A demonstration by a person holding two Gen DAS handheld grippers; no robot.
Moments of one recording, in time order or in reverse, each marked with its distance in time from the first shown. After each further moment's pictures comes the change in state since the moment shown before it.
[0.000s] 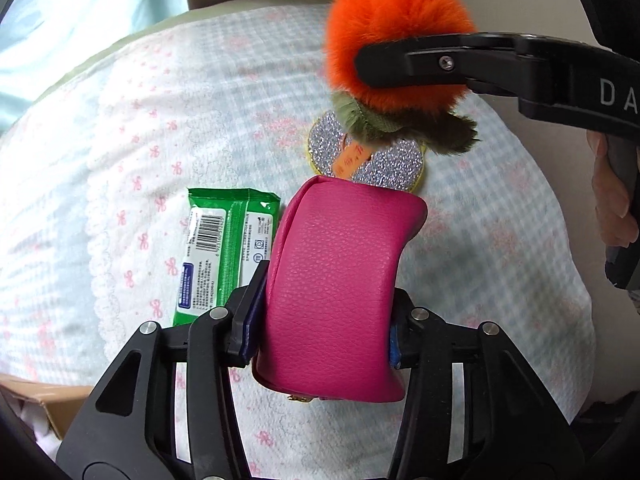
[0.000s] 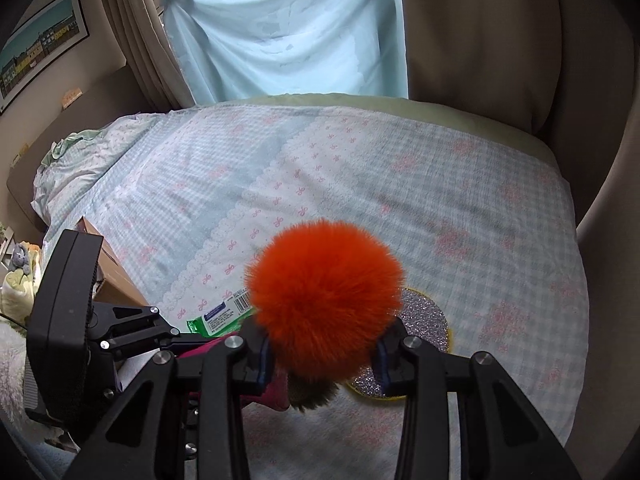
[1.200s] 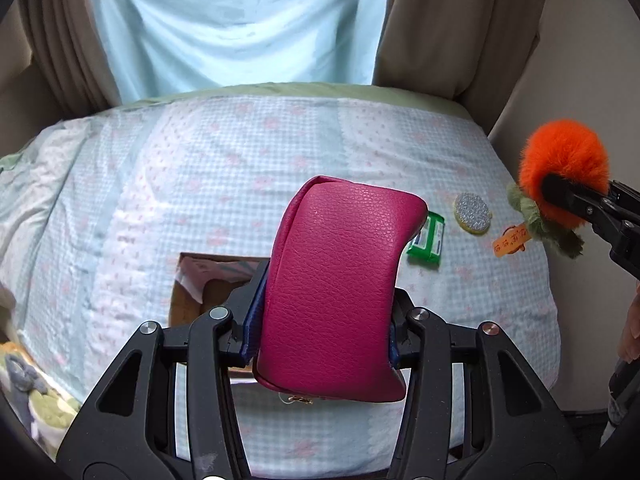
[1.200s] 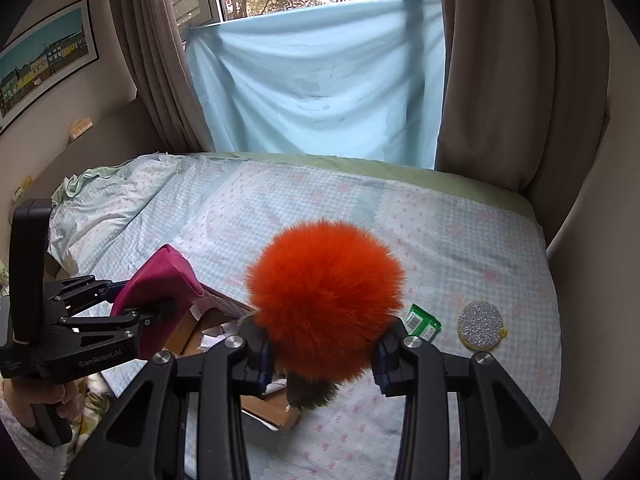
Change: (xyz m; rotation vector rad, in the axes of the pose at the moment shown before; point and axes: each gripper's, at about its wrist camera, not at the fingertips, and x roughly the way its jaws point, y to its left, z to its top) left arm -0.377 0.177 -0.117 -0.311 -0.156 0.229; right arm -0.156 0.305 0.072 0.069 -0.086 -0.133
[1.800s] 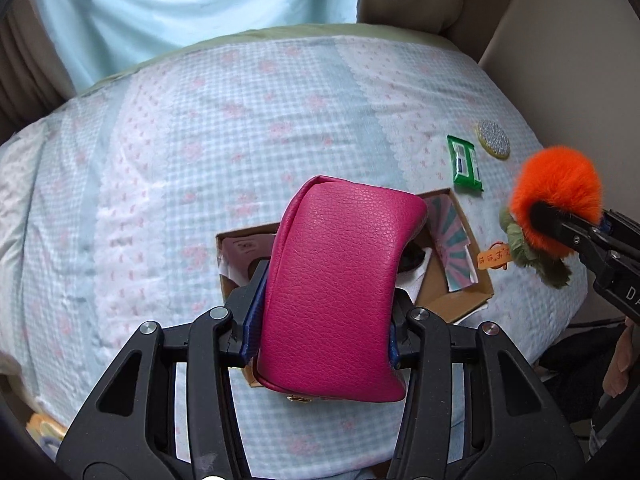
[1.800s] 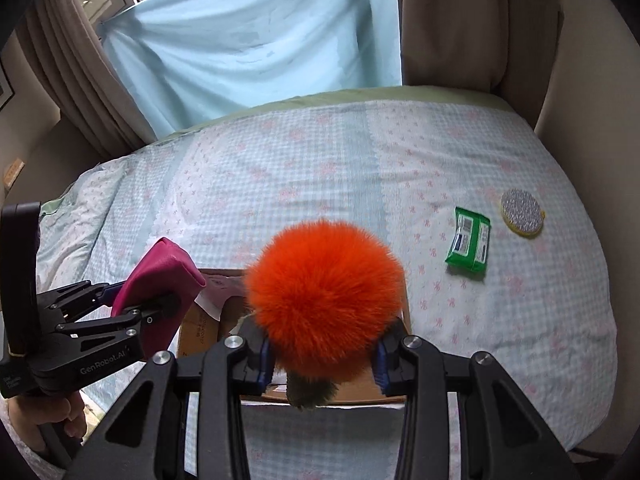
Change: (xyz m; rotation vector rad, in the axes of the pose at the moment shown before) left arm 0.084 0.135 -0.019 0.182 0.179 -0.125; right arm 0.105 0.110 -0.047 0.324 0.167 -0.162
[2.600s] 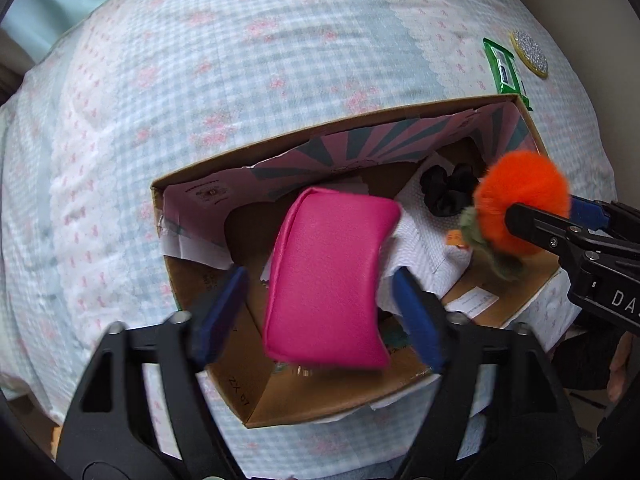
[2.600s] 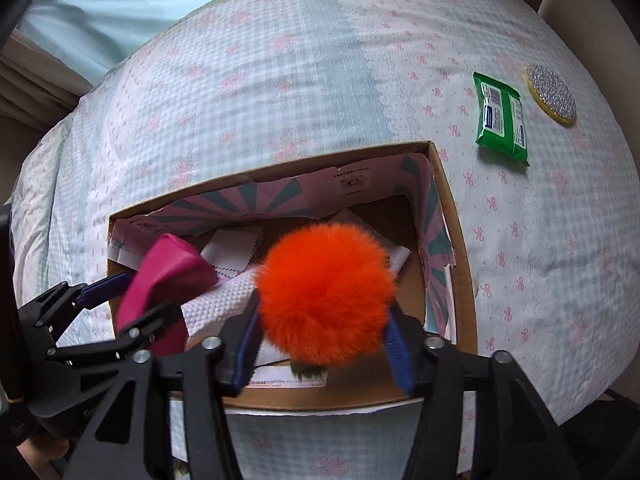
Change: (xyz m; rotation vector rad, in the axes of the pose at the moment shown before) left arm 0.135 0.010 -0.018 0.077 0.286 0.009; right arm 0.135 -0.015 -0.031 0.161 0.348 -0.055
